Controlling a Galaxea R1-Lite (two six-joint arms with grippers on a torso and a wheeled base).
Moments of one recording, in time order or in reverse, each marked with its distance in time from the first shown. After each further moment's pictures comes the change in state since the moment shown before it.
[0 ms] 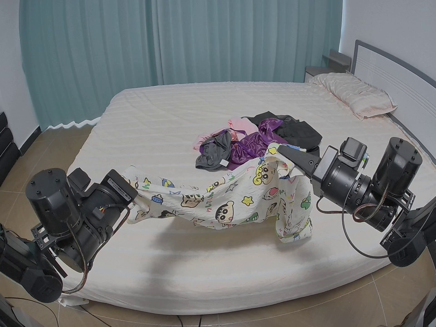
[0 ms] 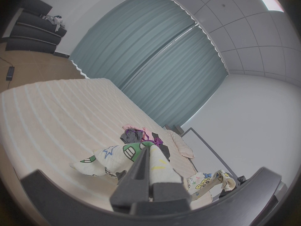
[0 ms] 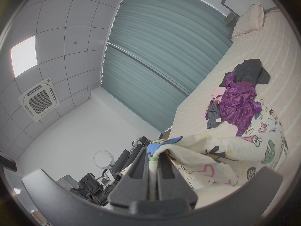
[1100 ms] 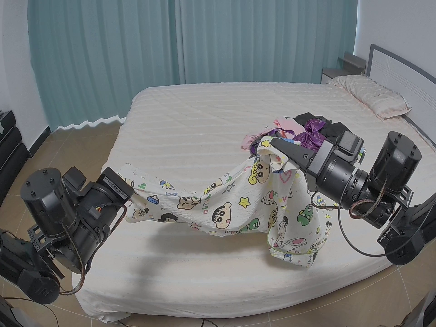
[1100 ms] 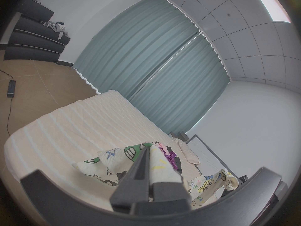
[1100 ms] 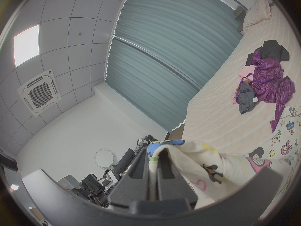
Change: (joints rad) left arm -0.014 -0.026 0.004 0.000 0.046 0.015; right arm 0.027 0.007 -0.047 0.003 0.000 -0.010
